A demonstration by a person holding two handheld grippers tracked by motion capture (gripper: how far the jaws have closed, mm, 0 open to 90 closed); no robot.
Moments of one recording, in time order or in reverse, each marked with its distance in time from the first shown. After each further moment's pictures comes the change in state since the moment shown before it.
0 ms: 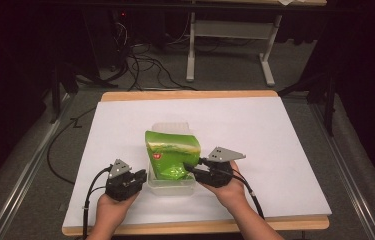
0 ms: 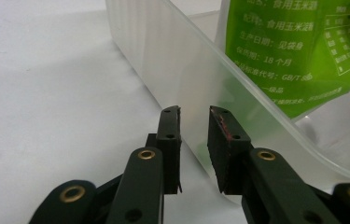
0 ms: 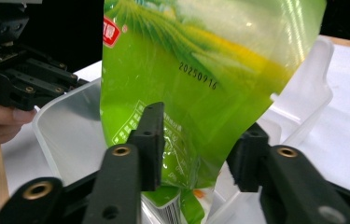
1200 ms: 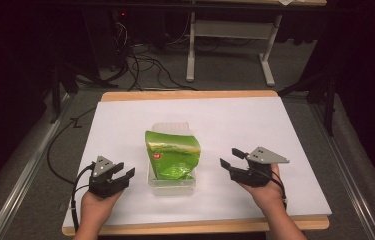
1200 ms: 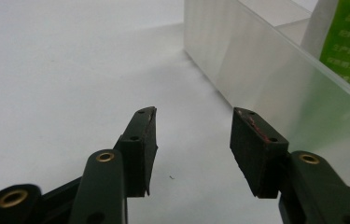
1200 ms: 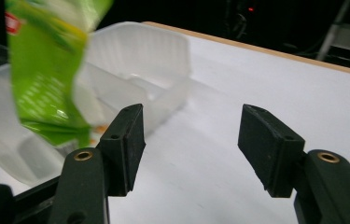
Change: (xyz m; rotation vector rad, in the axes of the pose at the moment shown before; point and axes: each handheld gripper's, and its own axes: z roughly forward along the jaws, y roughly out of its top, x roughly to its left) left arm 0.032 0.001 -0.025 -0.027 0.159 0.017; right arm -0.050 -0.018 -0.083 -0.031 -0.233 -0.003
